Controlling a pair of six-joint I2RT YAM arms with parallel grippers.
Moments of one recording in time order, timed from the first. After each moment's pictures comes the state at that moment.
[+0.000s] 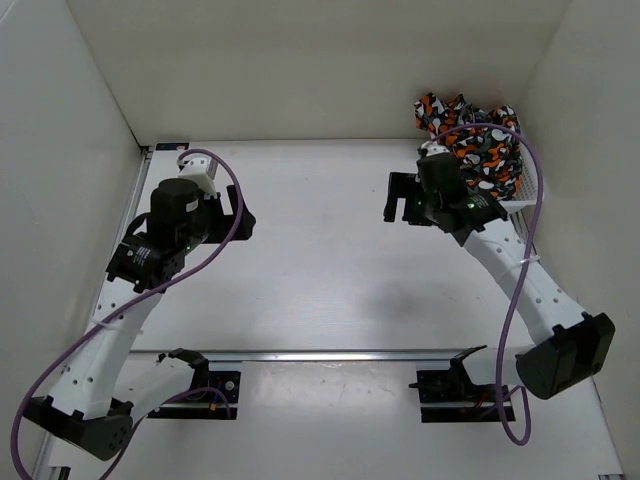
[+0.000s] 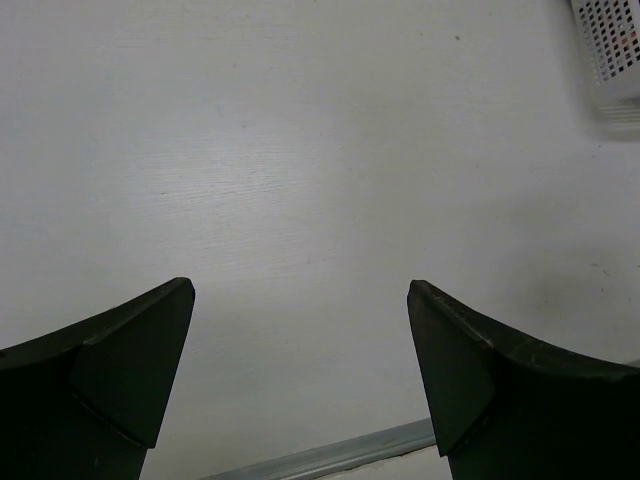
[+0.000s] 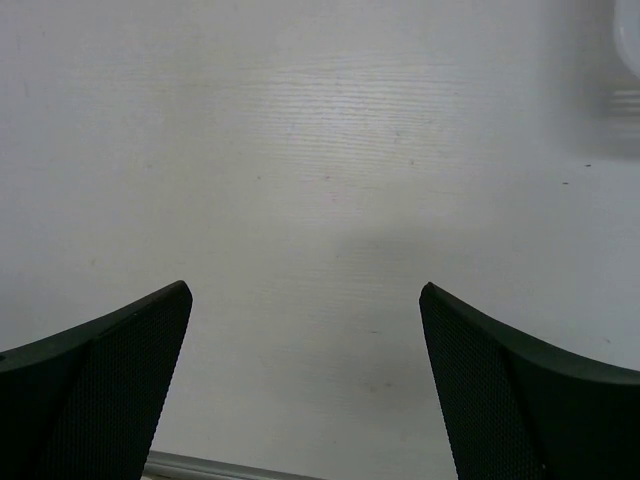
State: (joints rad) left arm -0.39 0.97 1.25 -0.79 -0.06 -0.33; right arm 0.47 1.32 1.32 -0.77 0.14 0.39
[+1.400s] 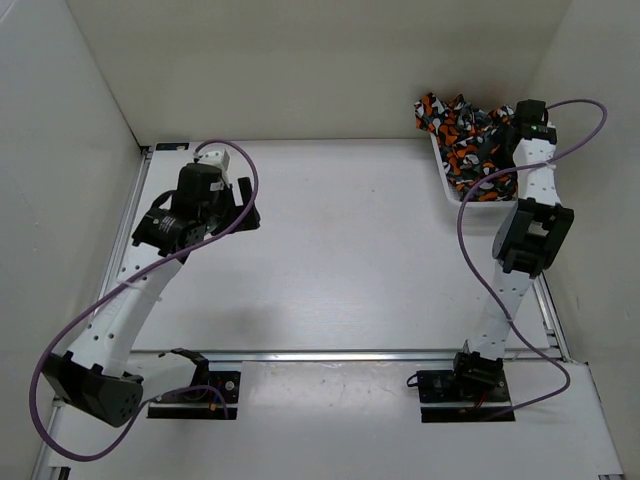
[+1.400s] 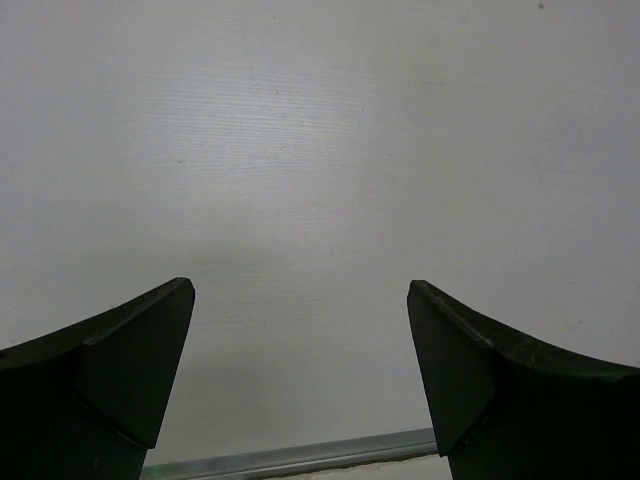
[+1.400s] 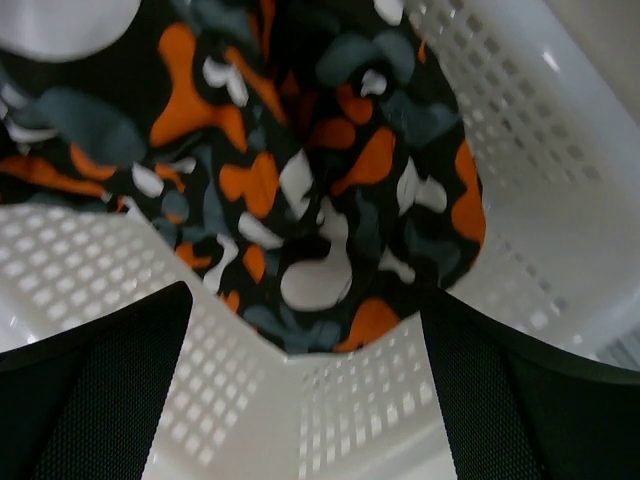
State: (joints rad) left arm -0.39 1.16 1.31 -0.83 -0.13 -0.39; right arm -0.23 2.23 2.17 -0.87 0.13 0.45
